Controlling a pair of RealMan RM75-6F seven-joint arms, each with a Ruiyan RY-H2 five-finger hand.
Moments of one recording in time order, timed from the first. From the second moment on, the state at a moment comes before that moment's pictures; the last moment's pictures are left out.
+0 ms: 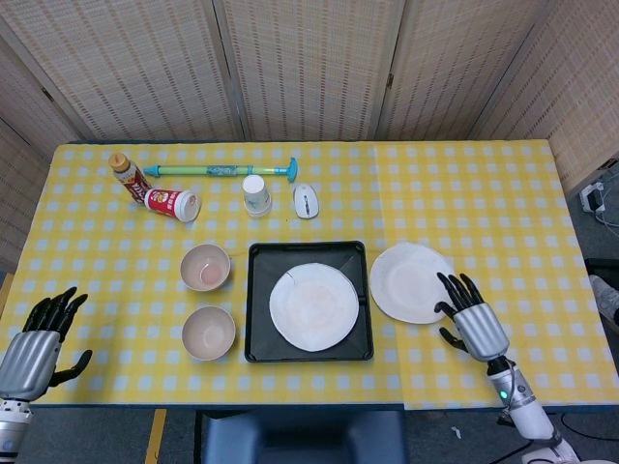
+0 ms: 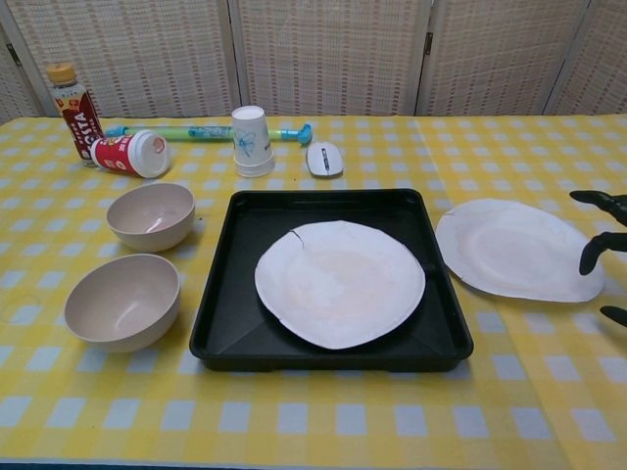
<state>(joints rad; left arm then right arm) -0.12 -1.06 0.00 -1.70 1.51 1.40 0.03 0.28 -1.83 -0.06 -0.49 -1.66 1.49 0.34</state>
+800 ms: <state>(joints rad) -0.14 -1.07 0.00 -1.69 1.50 1.37 0.04 0.34 -1.92 -0.05 -0.37 -1.65 1.41 0.37</state>
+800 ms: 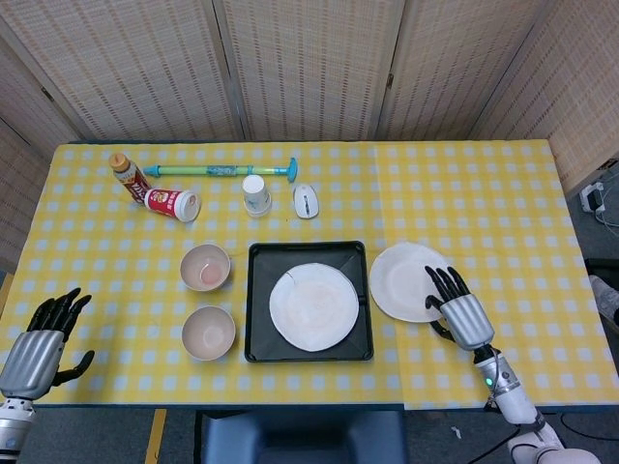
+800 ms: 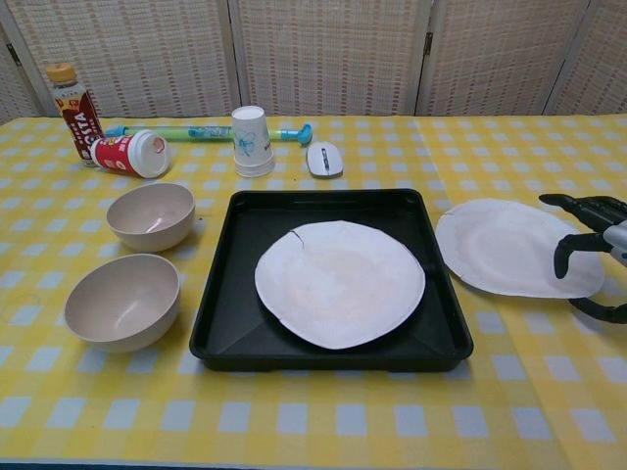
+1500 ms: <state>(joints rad) -0.13 -1.06 0.00 -1.70 1.49 1.38 0.03 0.38 -1.96 -0.04 -0.29 -1.65 1.45 0.44</state>
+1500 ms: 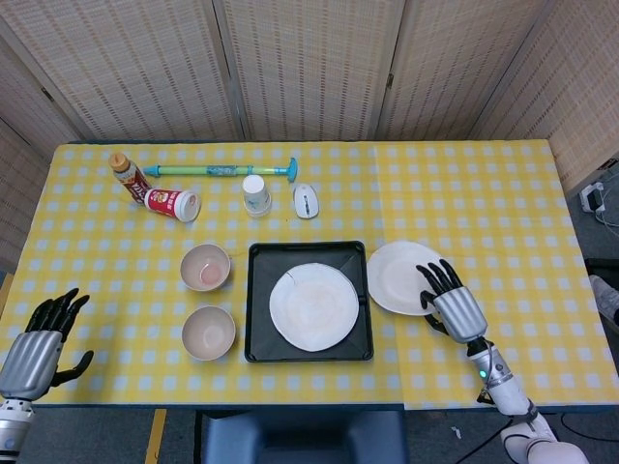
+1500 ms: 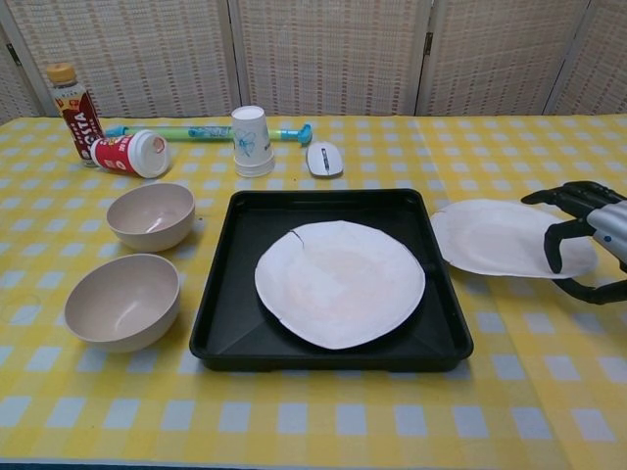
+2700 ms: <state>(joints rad) -0.12 -1.04 0.00 -1.70 1.49 1.40 -0.01 0.54 -1.90 -0.04 -0.66 -1.79 1.66 0.23</state>
